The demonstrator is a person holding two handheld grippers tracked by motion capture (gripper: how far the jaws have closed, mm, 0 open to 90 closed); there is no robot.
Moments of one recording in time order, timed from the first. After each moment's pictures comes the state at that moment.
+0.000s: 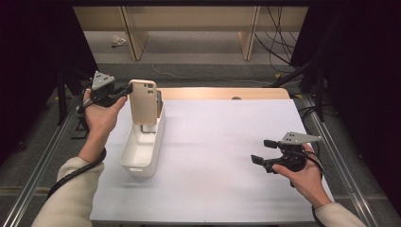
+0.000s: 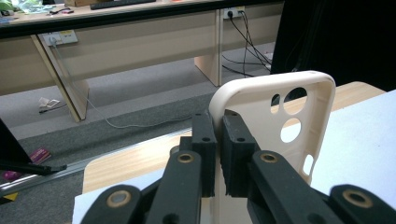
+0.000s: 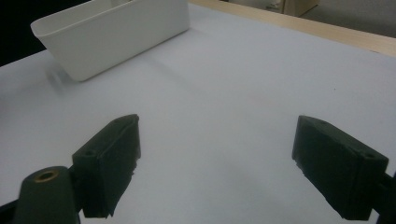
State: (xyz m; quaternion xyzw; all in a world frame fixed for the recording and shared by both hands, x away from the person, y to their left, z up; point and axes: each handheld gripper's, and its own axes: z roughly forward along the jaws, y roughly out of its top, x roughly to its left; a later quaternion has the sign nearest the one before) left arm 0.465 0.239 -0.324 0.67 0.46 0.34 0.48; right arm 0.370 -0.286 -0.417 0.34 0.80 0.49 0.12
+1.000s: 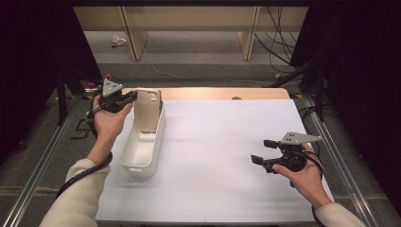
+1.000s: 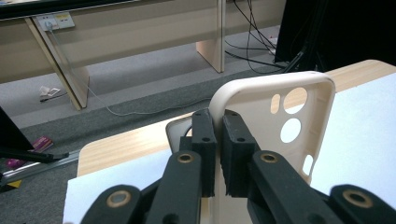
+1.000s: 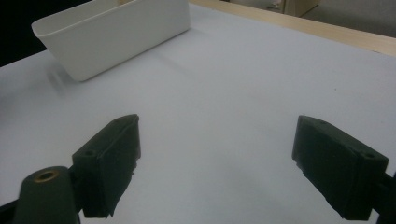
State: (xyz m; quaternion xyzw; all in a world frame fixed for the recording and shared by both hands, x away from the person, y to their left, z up) left arm 0.474 0.234 -0.357 0.68 0.47 0.33 0.45; right arm 0.370 -0.286 -0.417 0.34 0.80 0.49 0.12
